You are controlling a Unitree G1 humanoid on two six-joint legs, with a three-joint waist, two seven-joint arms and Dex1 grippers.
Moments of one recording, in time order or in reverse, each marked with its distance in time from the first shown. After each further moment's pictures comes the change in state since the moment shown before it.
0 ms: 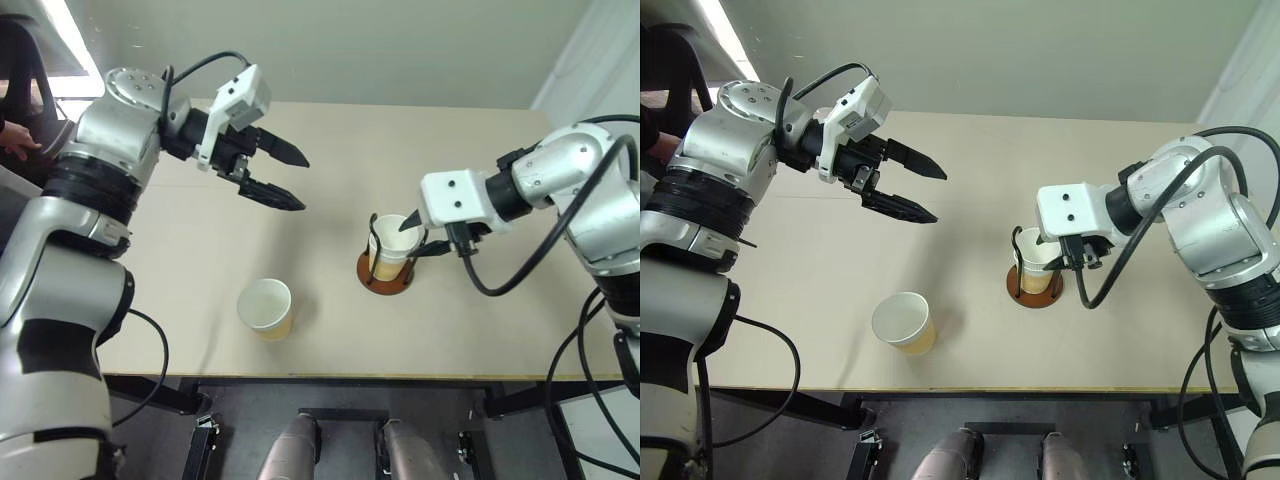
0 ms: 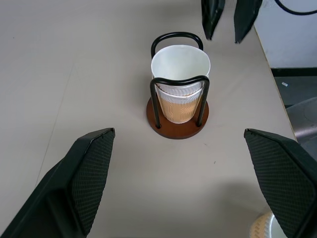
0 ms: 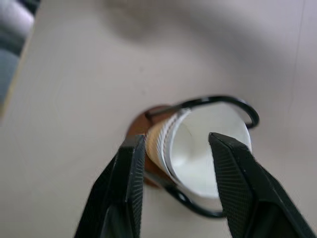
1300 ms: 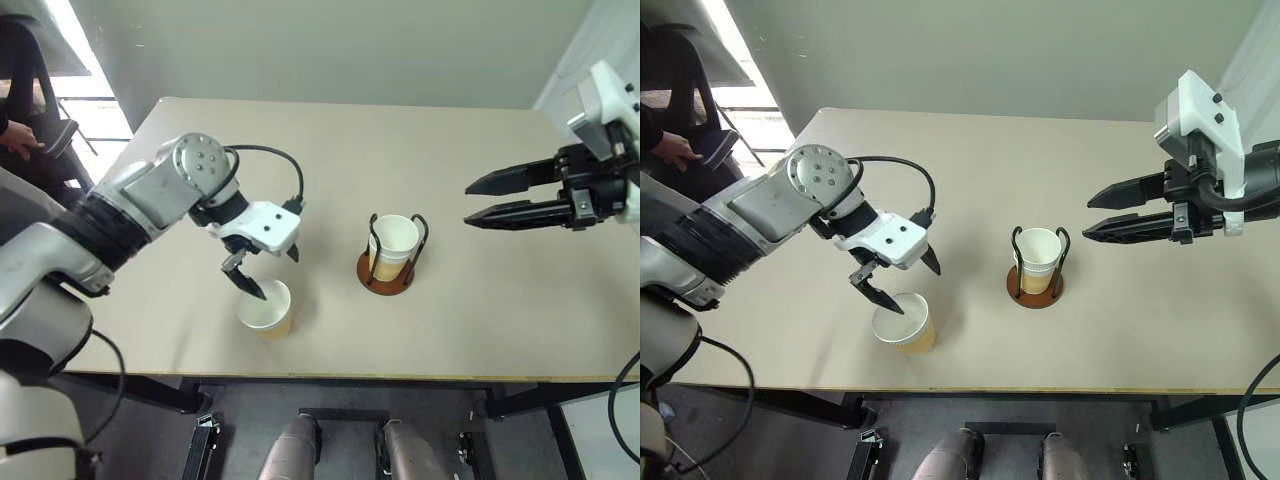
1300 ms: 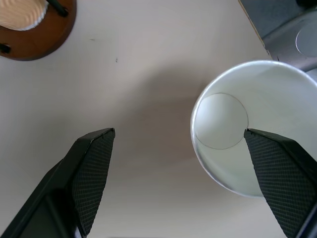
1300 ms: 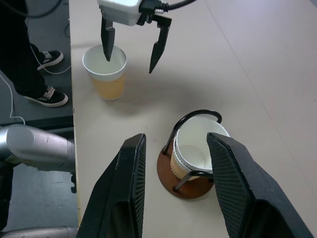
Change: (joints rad) left arm 0.086 0.163 -0.442 -0.402 0.174 -0.333 0.000; right arm 0.090 -0.282 -0.440 -0.160 0.570 0.545 -0.155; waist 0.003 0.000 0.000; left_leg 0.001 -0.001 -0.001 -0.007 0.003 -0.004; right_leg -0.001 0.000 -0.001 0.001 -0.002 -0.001
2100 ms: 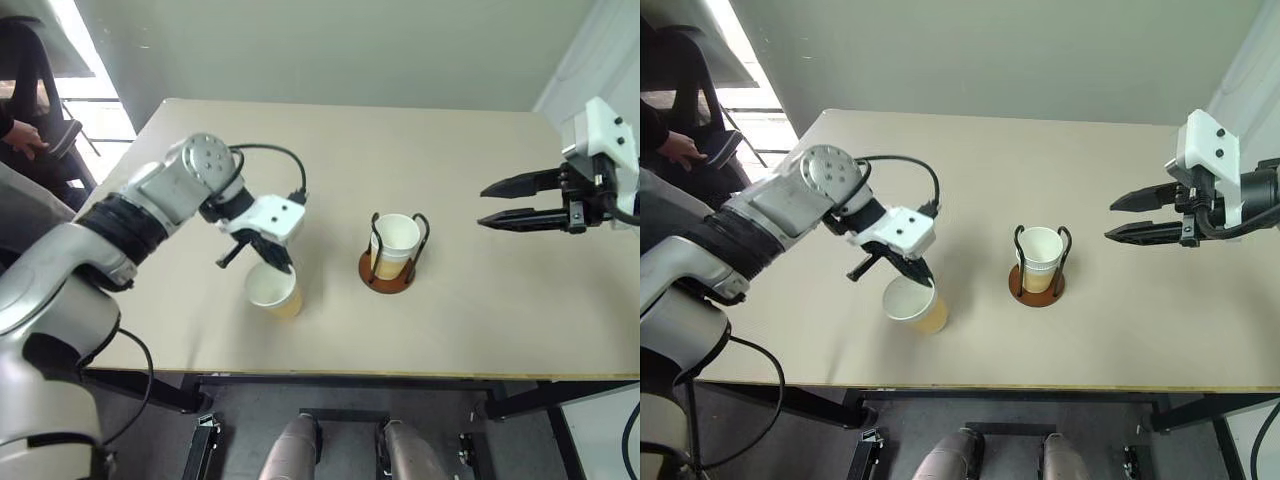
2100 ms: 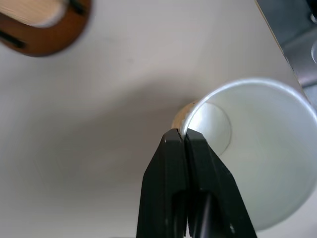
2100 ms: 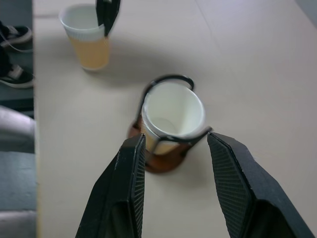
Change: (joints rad) left arm -0.021 -0.096 0.044 0.179 -0.023 -0.019 0.000; right arm 0.162 -0.021 0.030 0.198 -0.150 -0.391 0.027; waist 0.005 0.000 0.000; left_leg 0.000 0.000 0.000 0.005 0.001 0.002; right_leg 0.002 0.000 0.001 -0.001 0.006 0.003
